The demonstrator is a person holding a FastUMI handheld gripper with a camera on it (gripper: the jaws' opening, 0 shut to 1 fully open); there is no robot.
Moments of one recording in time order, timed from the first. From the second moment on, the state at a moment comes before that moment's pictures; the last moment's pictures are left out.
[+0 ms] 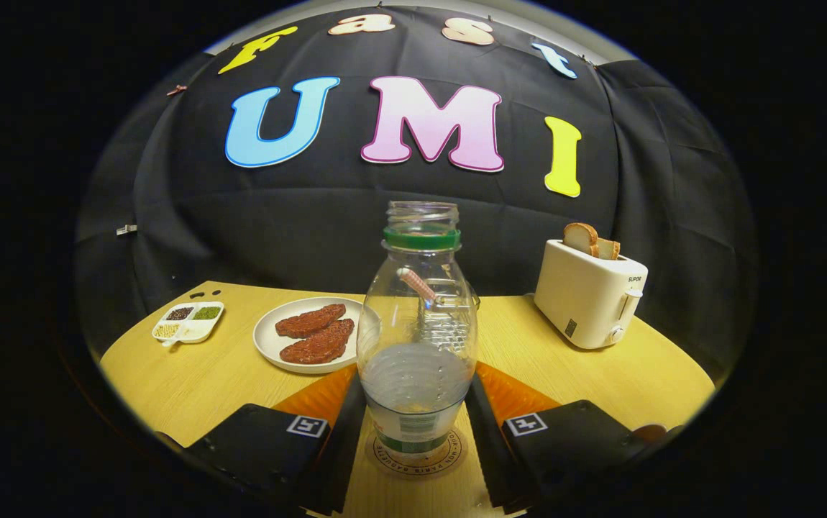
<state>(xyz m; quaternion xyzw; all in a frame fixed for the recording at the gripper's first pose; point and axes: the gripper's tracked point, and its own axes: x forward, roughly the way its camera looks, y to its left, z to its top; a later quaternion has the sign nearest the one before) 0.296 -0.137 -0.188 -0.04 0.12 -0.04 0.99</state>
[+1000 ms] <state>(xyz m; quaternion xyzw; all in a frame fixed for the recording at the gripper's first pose) 0.206 -0.136 -0.134 -0.04 0.13 -0.05 0.99</state>
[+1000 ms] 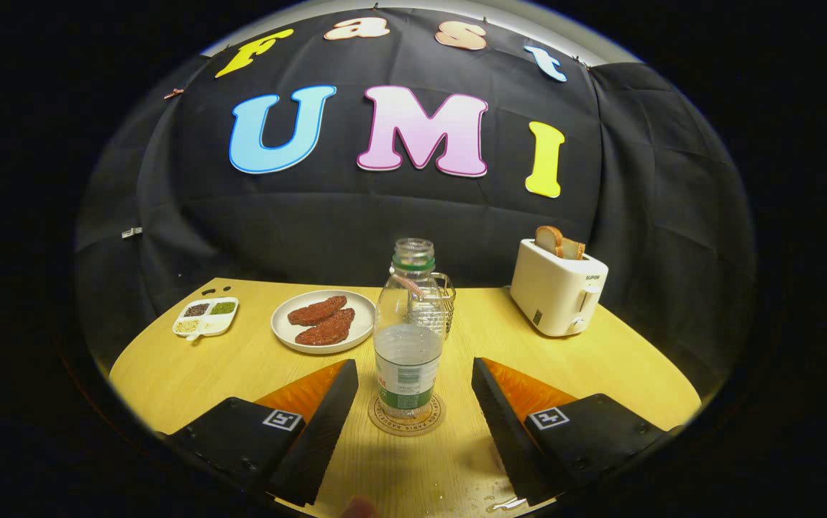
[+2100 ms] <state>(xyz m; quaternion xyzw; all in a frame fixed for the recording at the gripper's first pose) -0.026 -0.098 0.032 -0.01 0.04 0.03 1.00</state>
